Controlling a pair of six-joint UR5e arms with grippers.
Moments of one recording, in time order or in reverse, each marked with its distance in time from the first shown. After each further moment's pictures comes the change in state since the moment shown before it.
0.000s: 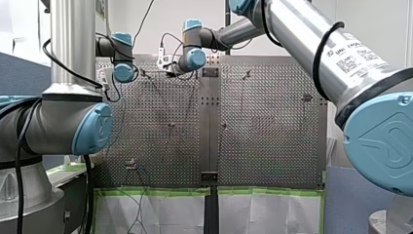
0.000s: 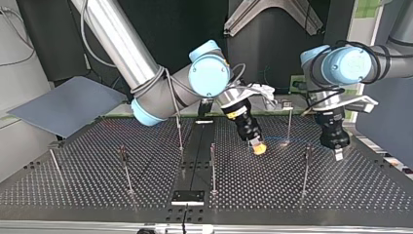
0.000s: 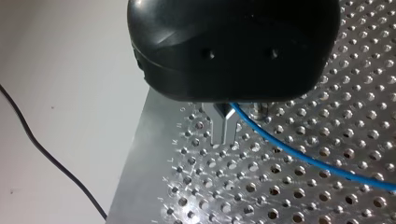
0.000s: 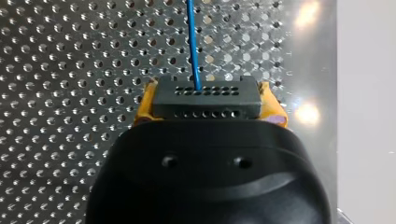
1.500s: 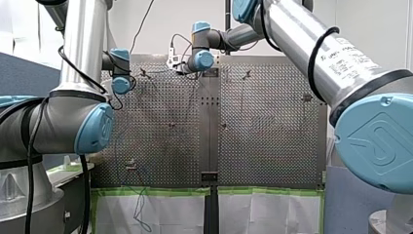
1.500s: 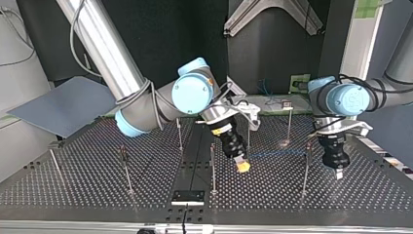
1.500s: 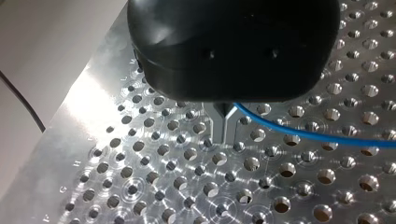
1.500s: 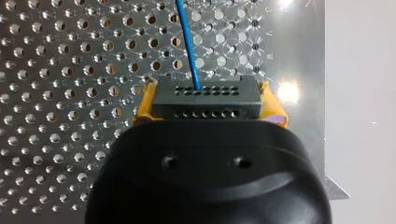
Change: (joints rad) left arm 0.073 -0.215 0.144 0.094 0.110 -0.135; right arm -0.069 0.021 -0.055 -0.026 -0.014 0.001
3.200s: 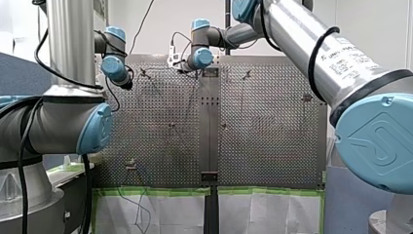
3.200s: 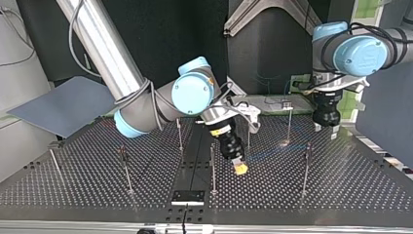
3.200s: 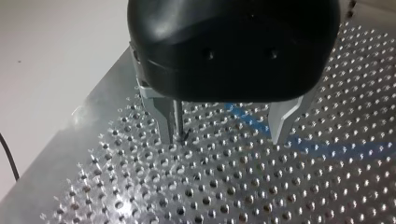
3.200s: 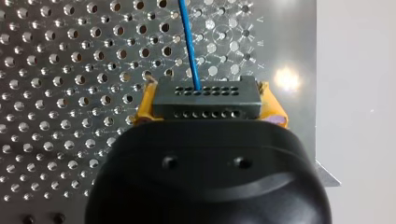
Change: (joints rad) left arm -0.016 0.306 -0.211 -0.405 0.060 -0.073; right arm 0.005 -0.001 -0.021 0.027 0.047 -0.002
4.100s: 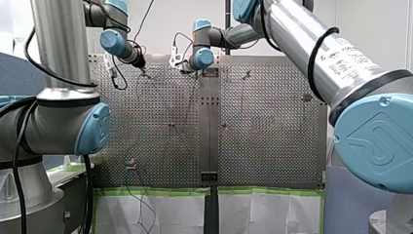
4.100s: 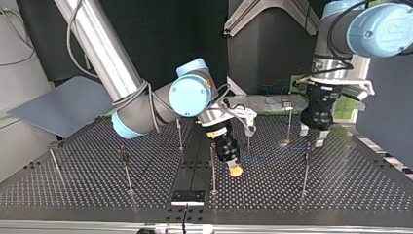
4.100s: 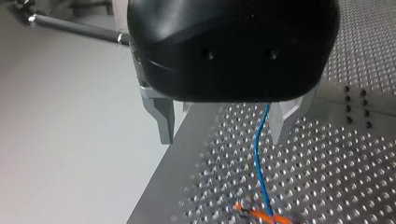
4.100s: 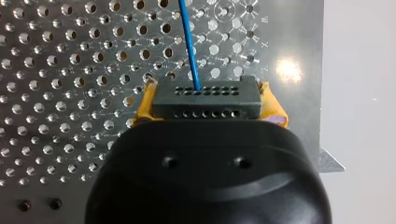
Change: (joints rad) left arm -0.063 0.128 0.106 -0.159 0.181 0.096; right arm -0.010 0.000 0.000 0.004 0.021 0.000
